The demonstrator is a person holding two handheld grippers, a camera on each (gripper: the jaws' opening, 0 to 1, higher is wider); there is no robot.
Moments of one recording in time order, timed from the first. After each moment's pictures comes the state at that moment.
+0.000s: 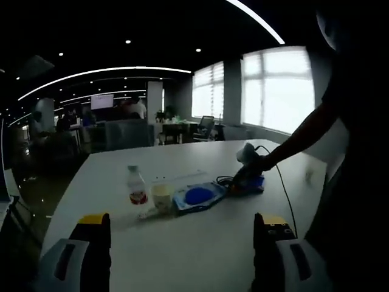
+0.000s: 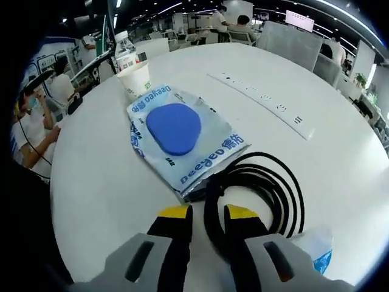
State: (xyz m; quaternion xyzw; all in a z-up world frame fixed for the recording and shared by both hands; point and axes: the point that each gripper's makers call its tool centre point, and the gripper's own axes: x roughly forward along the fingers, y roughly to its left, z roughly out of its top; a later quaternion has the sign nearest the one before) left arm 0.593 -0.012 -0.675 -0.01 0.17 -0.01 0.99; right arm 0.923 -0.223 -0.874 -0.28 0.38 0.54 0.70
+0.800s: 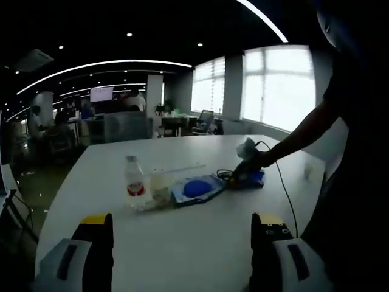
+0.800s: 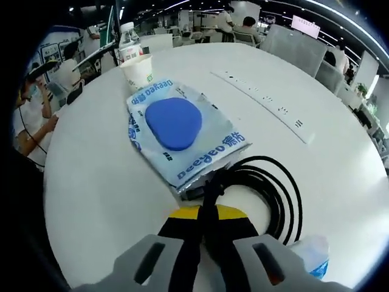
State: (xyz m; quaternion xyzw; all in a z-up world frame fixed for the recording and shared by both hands) left arm 0.598 -0.013 -0.689 -0.01 0.19 -0.02 0.98; right arm 0.924 -0.228 -0.872 -0.31 0.34 0.55 0.70
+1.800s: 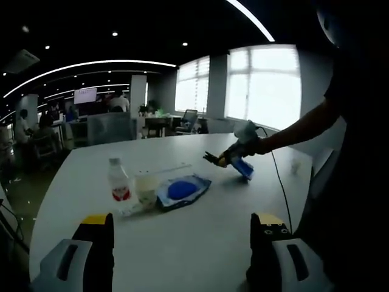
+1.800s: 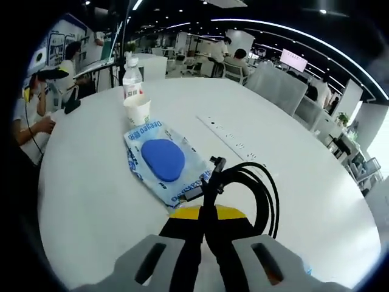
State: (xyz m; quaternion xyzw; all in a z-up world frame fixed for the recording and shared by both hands) left arm 0.613 -0.024 -0.694 -0.01 0.19 -0.08 0.98; right arm 0.942 -0.221 -0.786 -0.30 0.21 0.54 0.76
